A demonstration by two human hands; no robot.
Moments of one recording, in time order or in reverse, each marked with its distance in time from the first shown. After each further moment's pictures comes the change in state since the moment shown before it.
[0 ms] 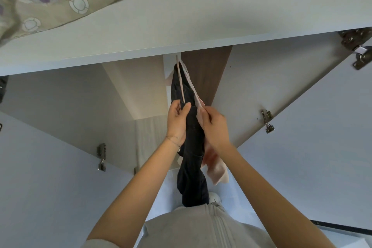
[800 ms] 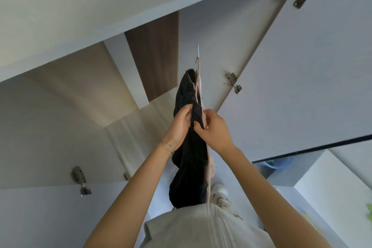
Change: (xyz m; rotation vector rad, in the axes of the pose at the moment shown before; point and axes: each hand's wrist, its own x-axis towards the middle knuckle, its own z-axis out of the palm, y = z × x) left_hand -0.030 -0.042 0.015 0.107 -0.638 -0.490; right_hand -0.078 0.035 -0.025 -0.135 0.097 0.295
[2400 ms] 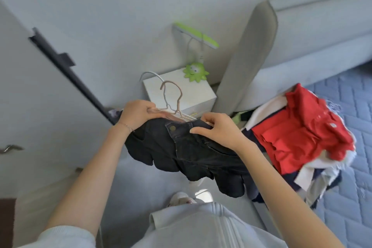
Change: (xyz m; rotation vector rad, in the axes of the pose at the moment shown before) left_hand -0.038 -0.212 0.384 1.548 -1.267 0.605; right_hand -0.467 0.165 -0.196 0.116 0.766 0.727
